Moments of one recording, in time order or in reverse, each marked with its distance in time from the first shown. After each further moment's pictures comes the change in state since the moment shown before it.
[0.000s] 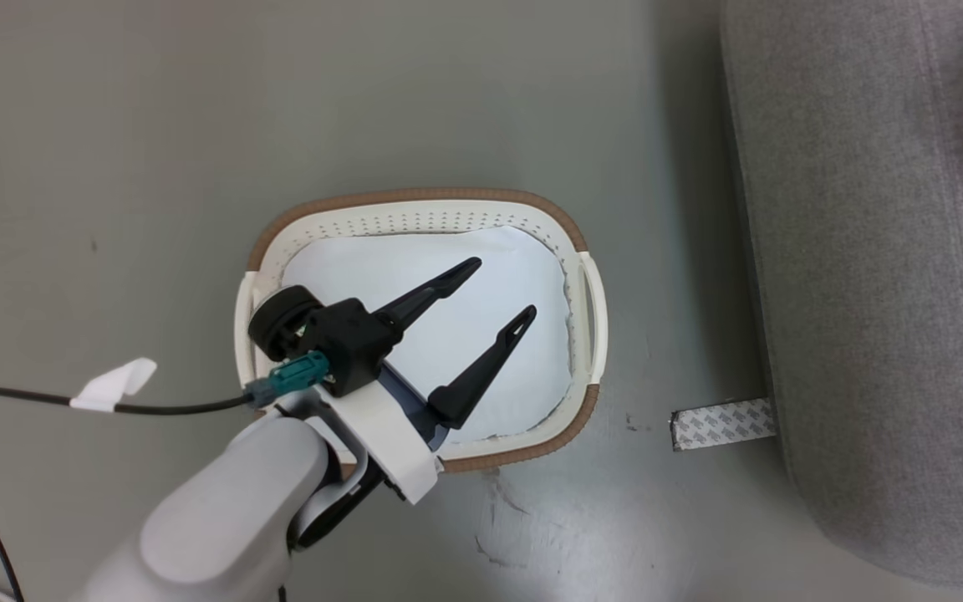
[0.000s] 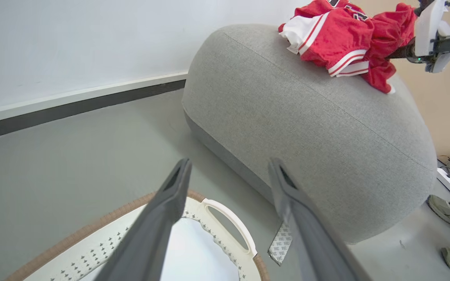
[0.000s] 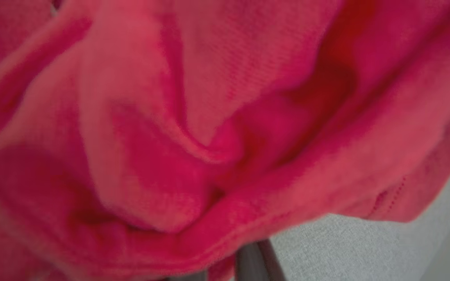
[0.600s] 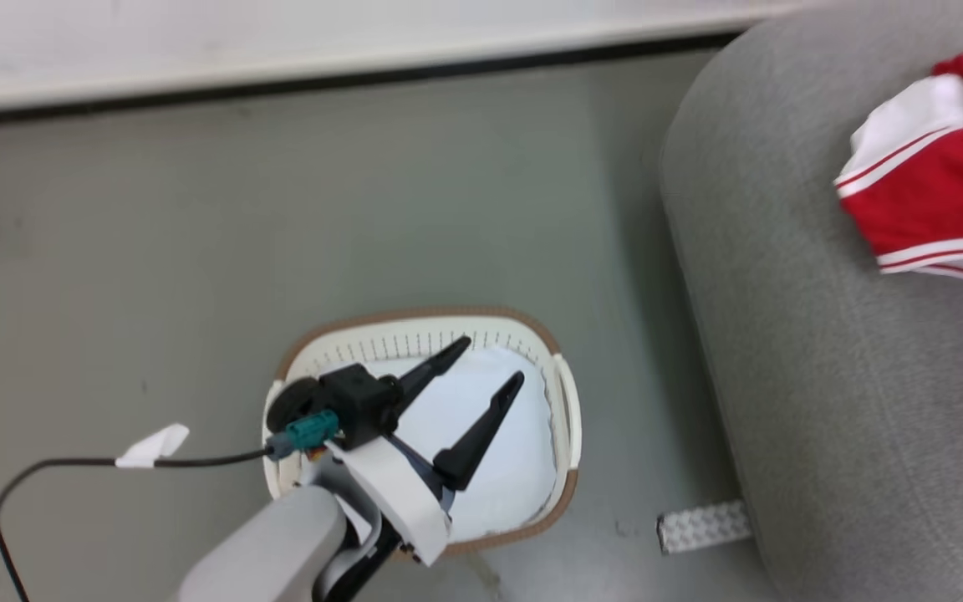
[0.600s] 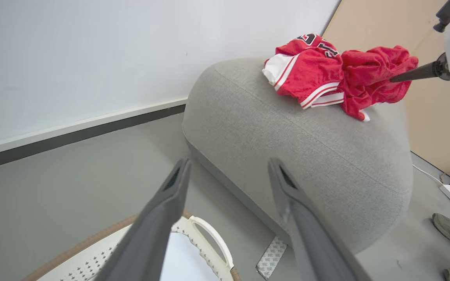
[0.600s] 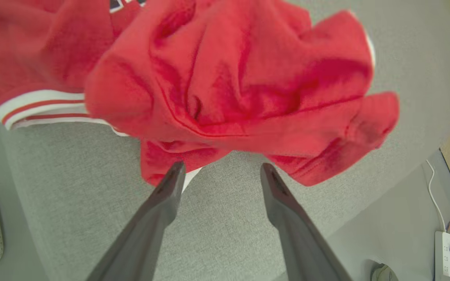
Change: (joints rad) left arm 0.115 -0.077 0.013 0.132 -0.054 0.008 -0.037; right arm 0.137 0.050 0.035 -0.182 -0.111 0.000 0.358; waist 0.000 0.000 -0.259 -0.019
